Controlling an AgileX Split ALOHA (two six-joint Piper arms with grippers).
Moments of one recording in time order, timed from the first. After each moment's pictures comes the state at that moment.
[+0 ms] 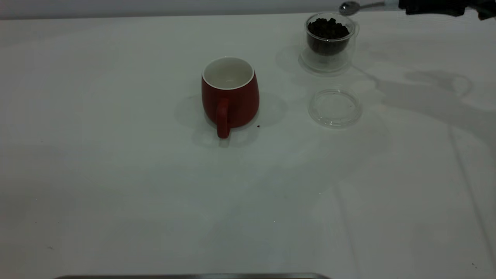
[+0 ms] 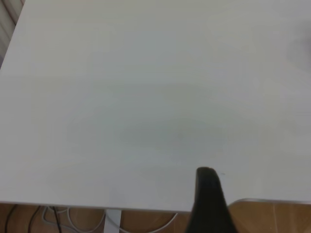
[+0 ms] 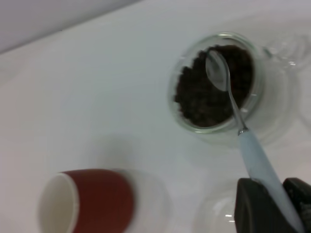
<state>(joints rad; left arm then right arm) 0.05 -0.02 -0.49 0.02 1.14 -0.01 -0.10 2.17 -1.20 1.52 0.65 -1.31</state>
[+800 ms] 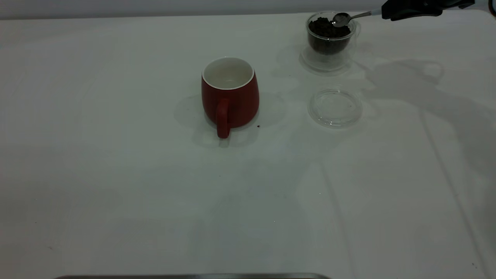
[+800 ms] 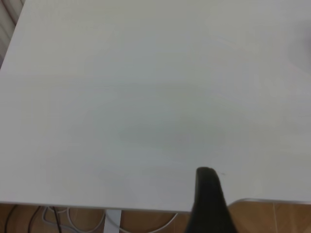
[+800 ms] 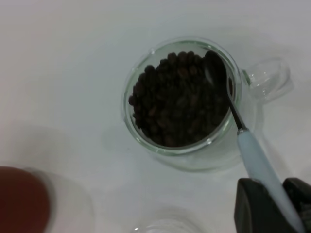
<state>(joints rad) 0.05 -0.02 -0.49 0.02 1.14 -0.01 0.02 2.24 -1.34 1.37 0.43 -1.32</state>
